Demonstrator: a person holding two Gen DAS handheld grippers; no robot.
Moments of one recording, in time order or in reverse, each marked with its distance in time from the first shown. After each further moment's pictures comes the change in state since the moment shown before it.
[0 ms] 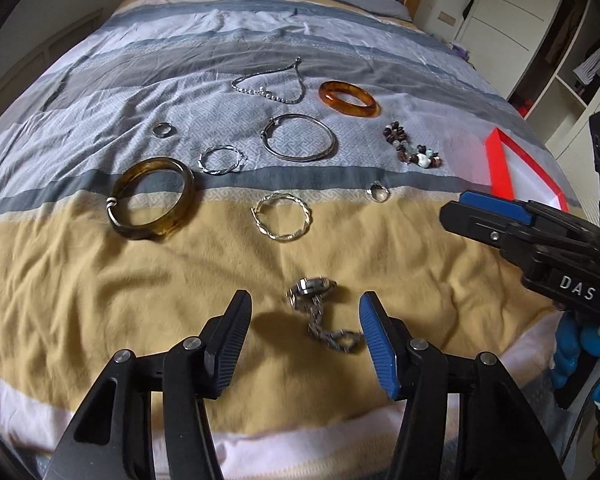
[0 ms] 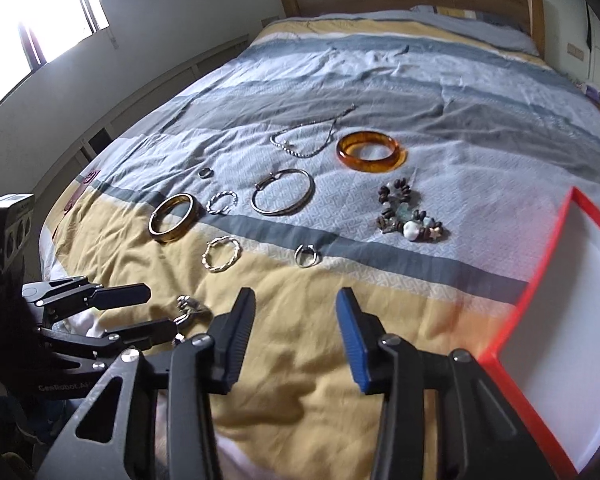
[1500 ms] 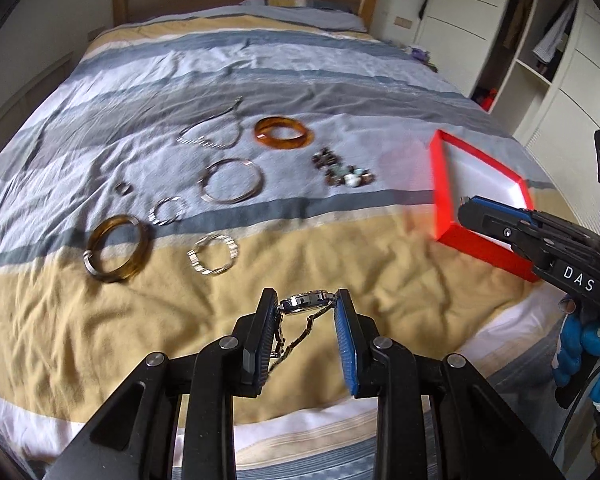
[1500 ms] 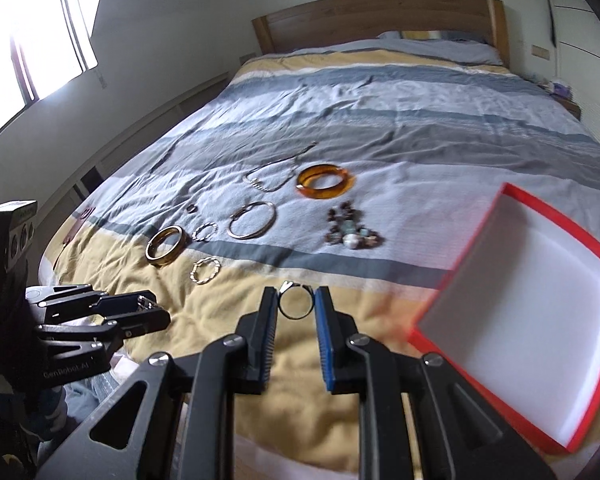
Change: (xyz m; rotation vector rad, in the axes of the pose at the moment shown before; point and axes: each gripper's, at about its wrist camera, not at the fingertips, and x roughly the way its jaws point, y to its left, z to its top) left arm -0.034 -0.067 0.003 0.142 -0.088 -0.045; right arm -0.089 -0.035 -0.031 0.093 -0.159 -0.068
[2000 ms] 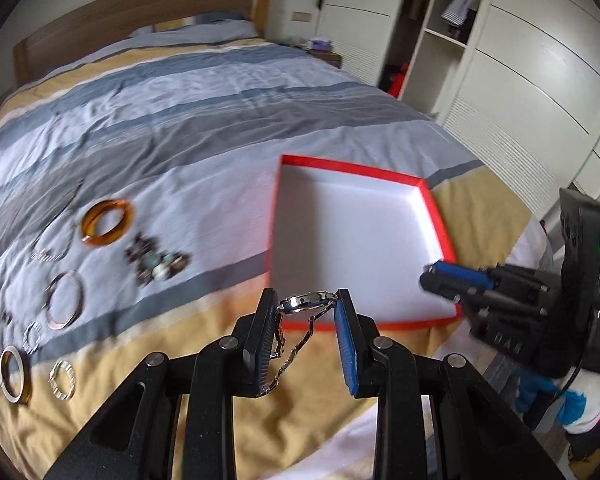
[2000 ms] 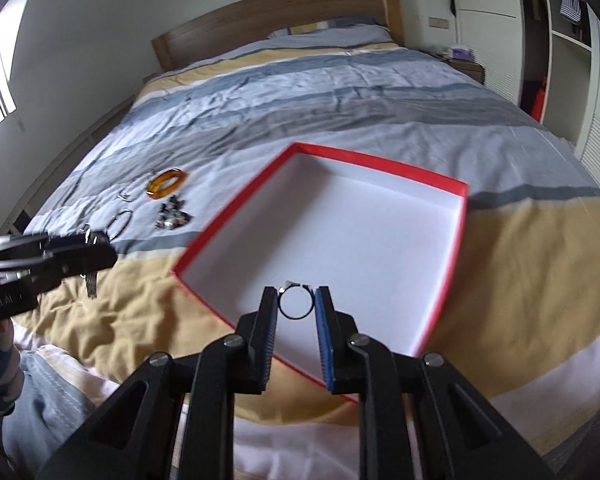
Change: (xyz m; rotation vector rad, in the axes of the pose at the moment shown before) left arm 0.053 -0.158 0.075 0.234 -0.008 -0.205; right arm -0.058 -0.141 -0.042 0.173 0.020 -0.258
